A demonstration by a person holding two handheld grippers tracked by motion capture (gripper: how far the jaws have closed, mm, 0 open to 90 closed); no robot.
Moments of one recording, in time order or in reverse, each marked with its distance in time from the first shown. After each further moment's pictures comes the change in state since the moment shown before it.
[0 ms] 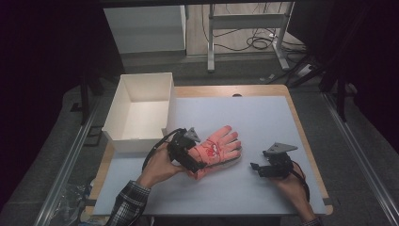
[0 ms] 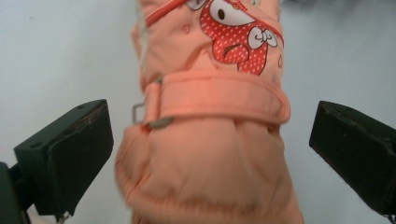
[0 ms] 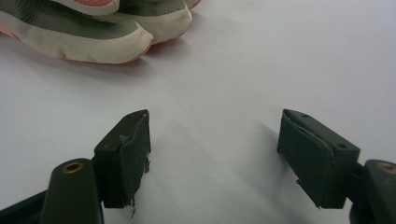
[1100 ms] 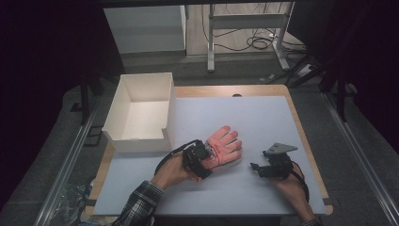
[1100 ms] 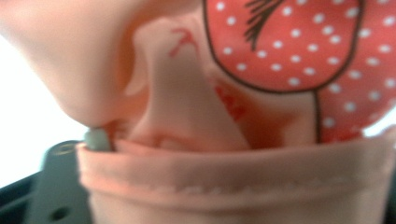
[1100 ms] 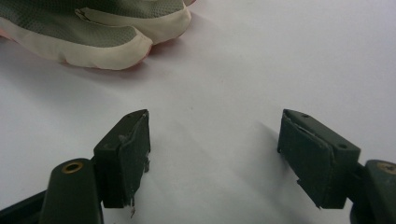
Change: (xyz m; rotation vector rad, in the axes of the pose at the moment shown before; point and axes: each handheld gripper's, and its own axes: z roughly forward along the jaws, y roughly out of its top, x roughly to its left) left arm -0.015 -0.001 0.060 0.205 0.039 0.103; right arm 0.001 -0.001 0.000 0.000 -0.002 -0.002
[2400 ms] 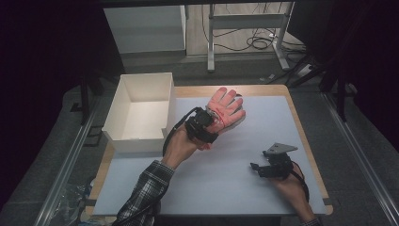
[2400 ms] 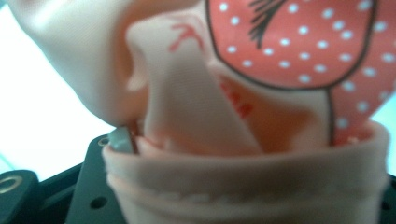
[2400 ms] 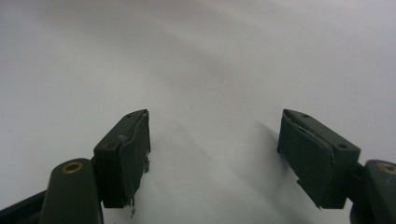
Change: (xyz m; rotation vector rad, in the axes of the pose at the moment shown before) left arm 0.046 0.061 -0.066 -0.177 0.159 -0.222; right arm 0.000 0.000 0.000 -0.004 0.002 -0.001
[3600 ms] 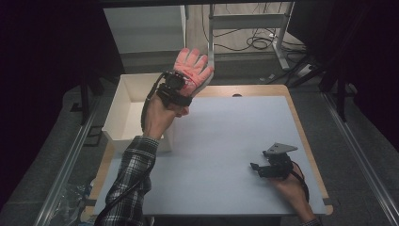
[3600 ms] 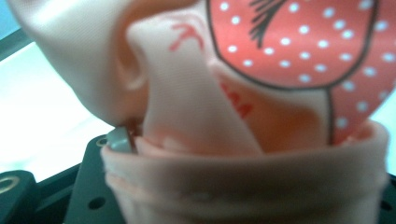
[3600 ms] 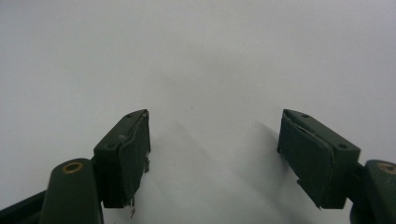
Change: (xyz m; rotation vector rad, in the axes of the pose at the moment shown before) left arm 0.093 0.015 -0.078 -0.047 0.245 -0.242; right arm 0.000 0.000 0.000 0.000 0.000 0.000
